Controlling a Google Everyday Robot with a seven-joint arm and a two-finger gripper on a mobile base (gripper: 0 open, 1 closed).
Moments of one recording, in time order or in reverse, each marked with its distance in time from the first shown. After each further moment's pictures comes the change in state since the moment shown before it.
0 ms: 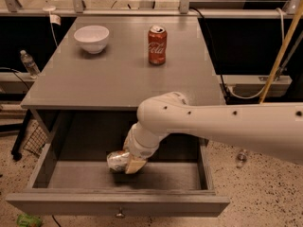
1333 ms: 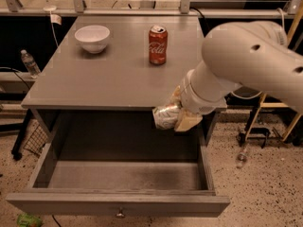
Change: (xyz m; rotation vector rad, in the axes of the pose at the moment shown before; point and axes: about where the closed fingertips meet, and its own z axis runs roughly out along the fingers) arm 0.070 -0.025 -0.228 0.233 0.183 0.004
